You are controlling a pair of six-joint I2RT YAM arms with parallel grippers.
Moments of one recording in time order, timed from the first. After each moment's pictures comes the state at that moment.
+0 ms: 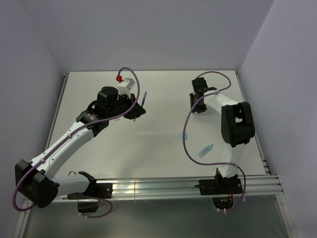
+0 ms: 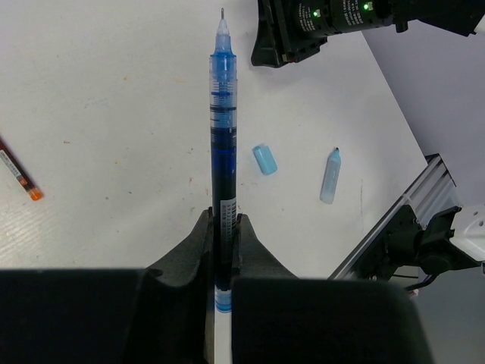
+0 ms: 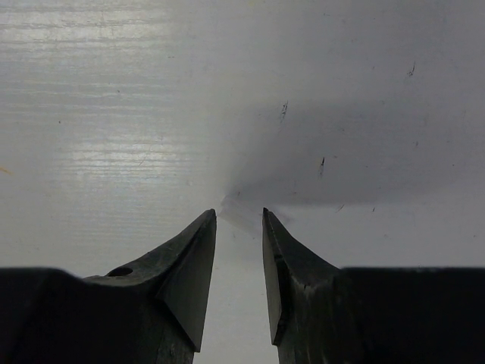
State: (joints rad) left arm -0.57 1.21 1.08 -0.30 0.29 -0.42; right arm 0.20 1.91 1.32 -0.55 0.12 0.17
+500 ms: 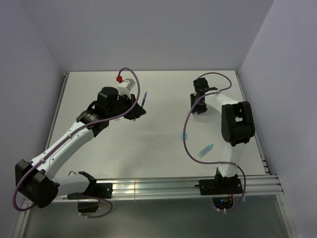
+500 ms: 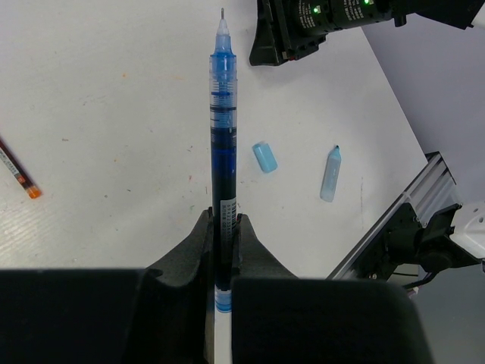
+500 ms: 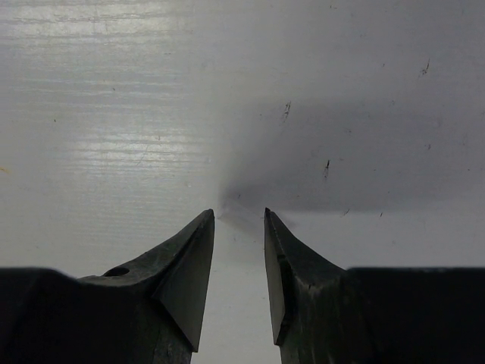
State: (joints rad) left arm -0.57 1.21 1.07 -0.30 0.29 -0.42; right arm 0.17 1.92 1.32 -0.55 0.07 0.17
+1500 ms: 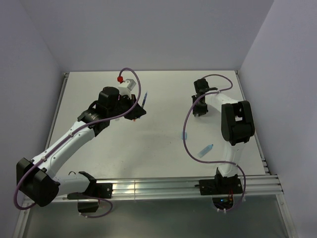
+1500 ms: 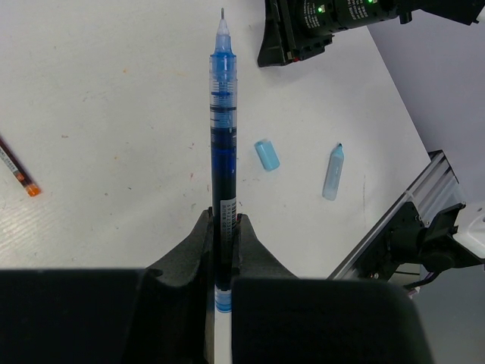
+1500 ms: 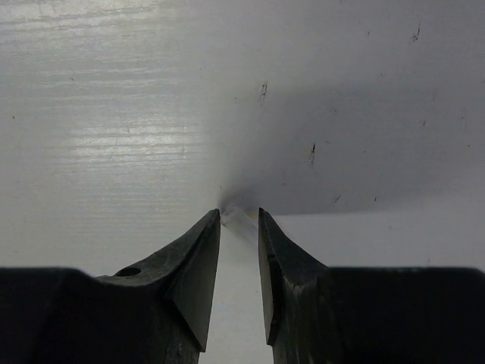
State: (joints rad) left arm -0.57 1.22 1.07 -0.30 0.29 -0.42; right arm 0.16 1.94 1.32 -0.58 0.09 0.21
